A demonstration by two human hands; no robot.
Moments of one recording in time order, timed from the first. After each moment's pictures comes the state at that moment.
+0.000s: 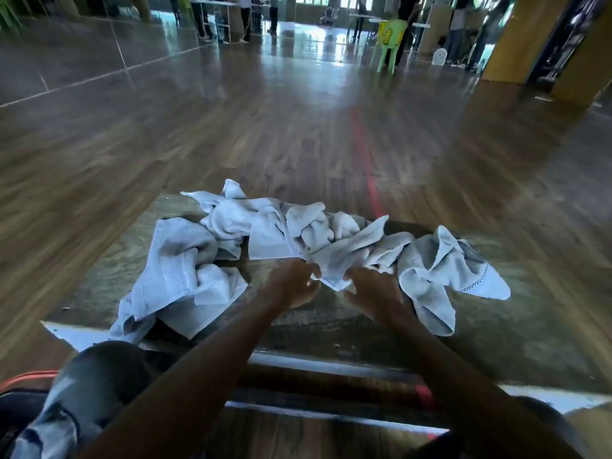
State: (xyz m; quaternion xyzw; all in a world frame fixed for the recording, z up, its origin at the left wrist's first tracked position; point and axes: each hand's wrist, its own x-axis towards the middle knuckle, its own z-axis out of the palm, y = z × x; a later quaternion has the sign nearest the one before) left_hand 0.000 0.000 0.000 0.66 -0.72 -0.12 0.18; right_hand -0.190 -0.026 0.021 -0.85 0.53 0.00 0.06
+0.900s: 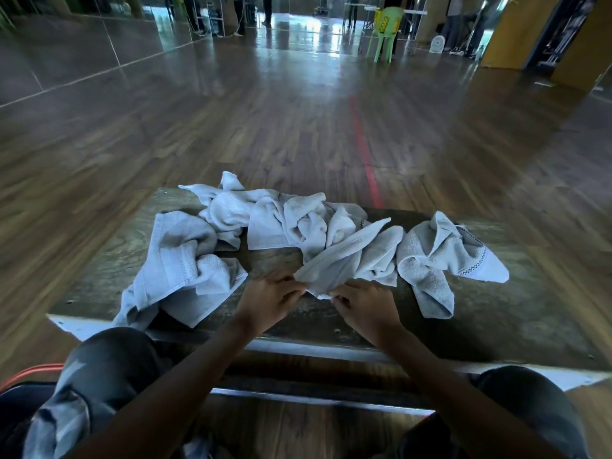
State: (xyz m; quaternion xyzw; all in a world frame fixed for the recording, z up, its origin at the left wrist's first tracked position) left_hand 0.028 0.062 -0.025 0.54 -0.78 0.04 0.33; right_hand -0.193 0.026 -0.009 -0.88 0.41 -0.25 -0.03
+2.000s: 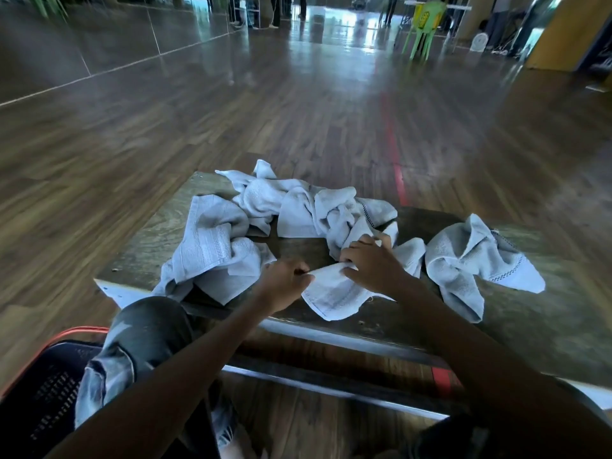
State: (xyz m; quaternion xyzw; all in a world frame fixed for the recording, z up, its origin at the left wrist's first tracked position) left_hand 0.042 0.071 -0.010 0.70 -0.62 -0.20 0.29; right_hand -0.146 -0.021 0.027 -0.93 0.37 -0.05 -0.05
